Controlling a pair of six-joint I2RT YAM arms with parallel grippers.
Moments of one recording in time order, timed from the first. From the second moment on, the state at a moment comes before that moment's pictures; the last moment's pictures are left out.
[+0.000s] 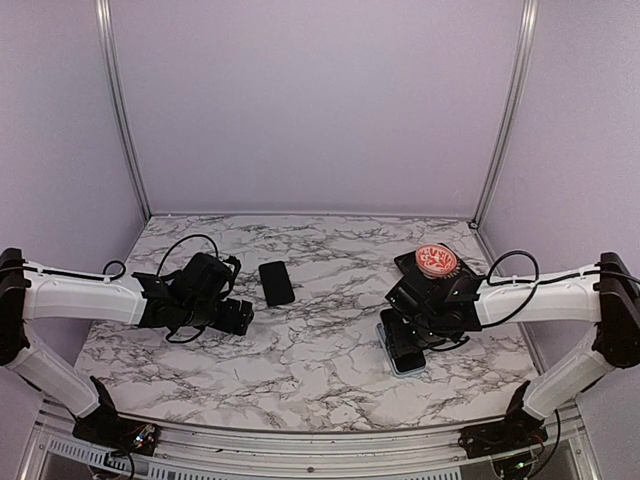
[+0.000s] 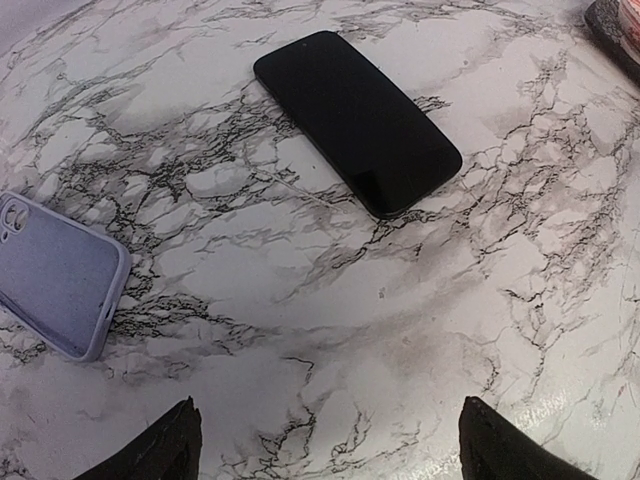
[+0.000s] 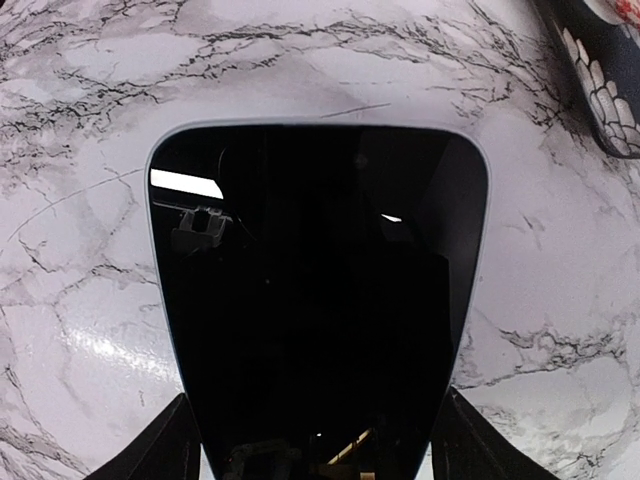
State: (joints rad) left arm -0.81 1.44 0.76 -0.20 -0.28 -0.39; right arm 0.87 1.45 0.80 -0.55 0.28 0.58
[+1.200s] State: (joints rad) left arm -0.81 1.44 0.76 -0.20 -0.27 -0.39; right arm 0.89 1.50 0.81 -0.55 0.28 0.62
